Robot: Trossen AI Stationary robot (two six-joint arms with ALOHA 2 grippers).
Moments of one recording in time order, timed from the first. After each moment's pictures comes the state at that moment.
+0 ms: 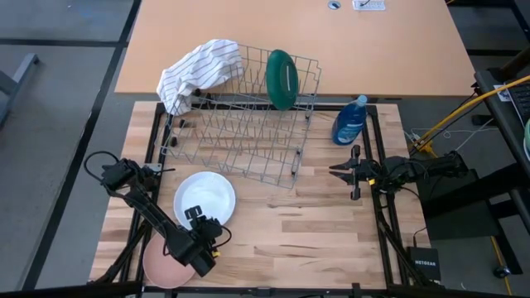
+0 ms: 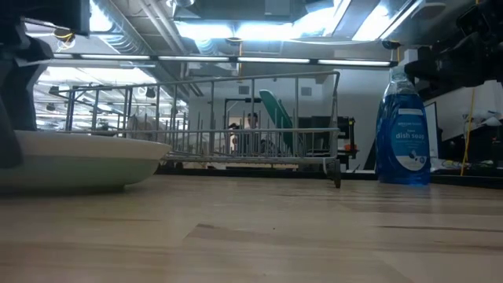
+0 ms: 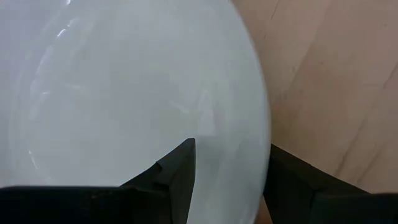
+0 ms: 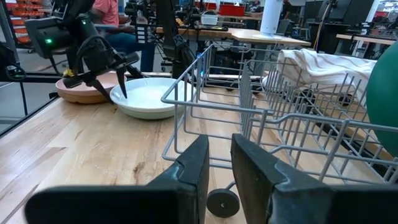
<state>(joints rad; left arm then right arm) -0.78 1.90 1.24 -1.05 -0.49 -1.20 0.23 0.00 0.09 -0.14 0.30 -0.06</state>
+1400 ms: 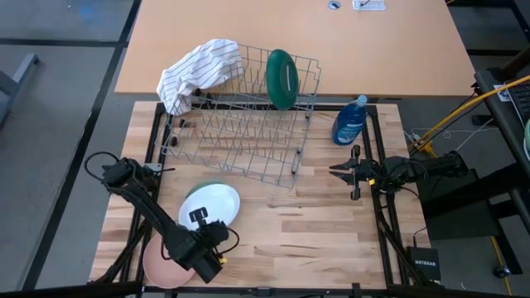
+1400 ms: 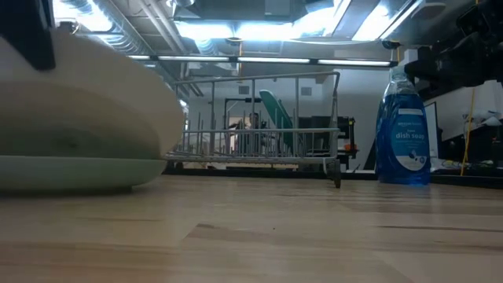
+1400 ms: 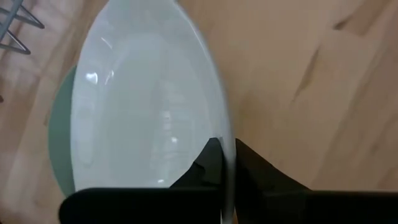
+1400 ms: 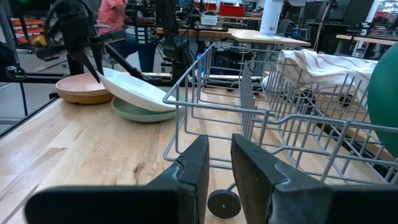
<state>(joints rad) -0.76 1.90 1.54 -1.23 -0.47 -1.13 0.23 0.00 0.09 -0.14 0.30 -0.06</state>
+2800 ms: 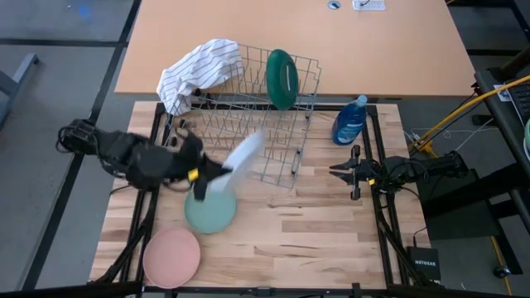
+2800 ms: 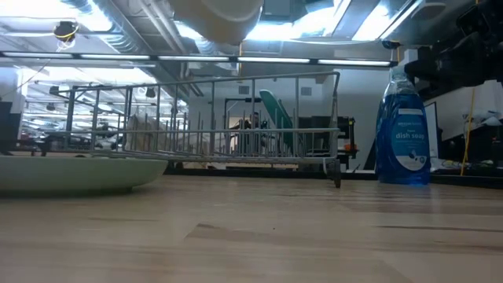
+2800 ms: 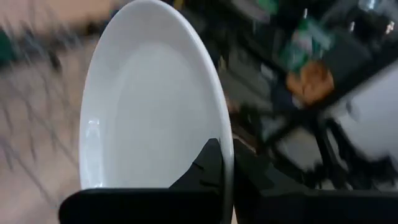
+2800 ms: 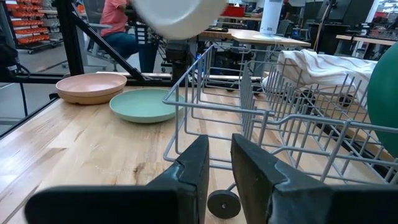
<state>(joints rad) -0.41 1.25 1.55 -0.67 -0.56 -0.77 0.23 0.00 0.09 -0.14 0.30 -0.06</state>
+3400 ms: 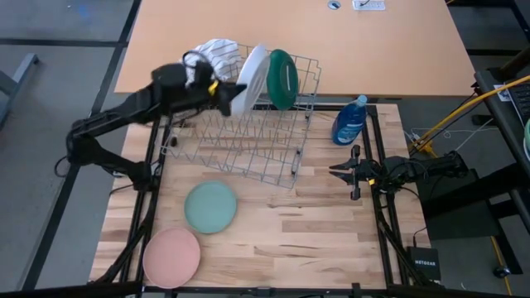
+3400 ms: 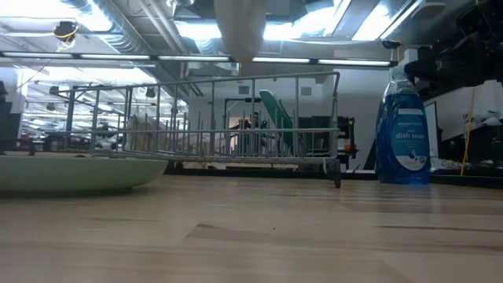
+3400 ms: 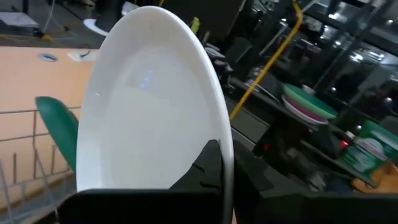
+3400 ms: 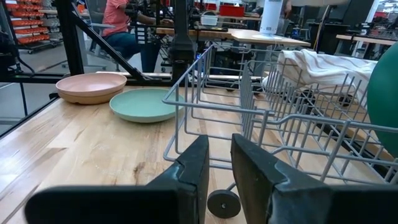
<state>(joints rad) 0.31 1.30 1.55 -0.35 -0.16 -0.44 0.23 0.00 0.09 -0.14 0.30 -0.06</state>
